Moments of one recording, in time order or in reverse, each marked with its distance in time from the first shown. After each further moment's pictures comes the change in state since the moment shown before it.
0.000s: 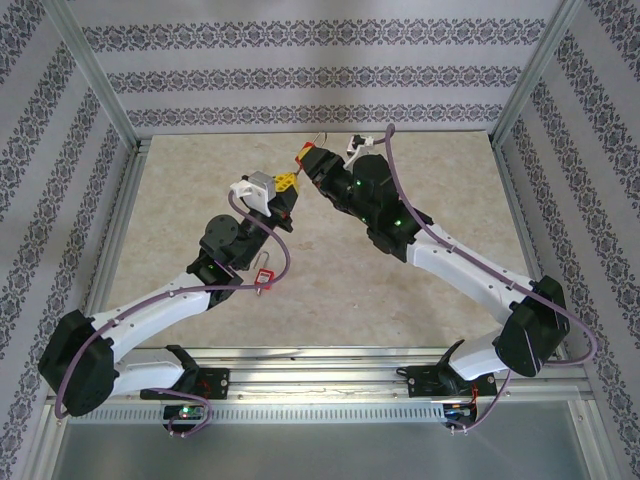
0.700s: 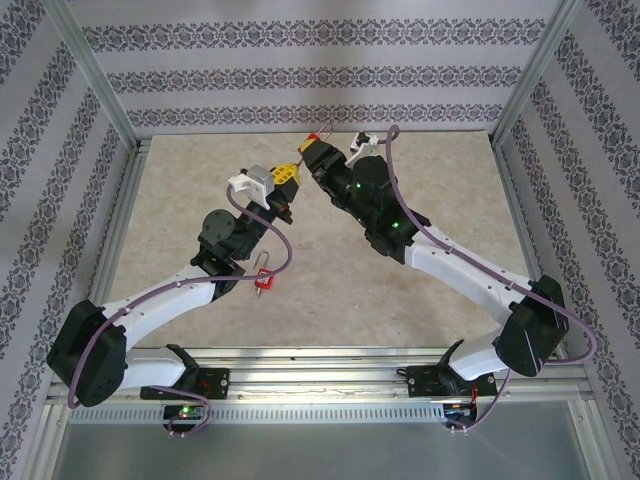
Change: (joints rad) left arm 0.058 0.069 0.018 0.149 0.126 0.018; right arm 0.023 -0.006 -0.008 0.075 0.098 0.000
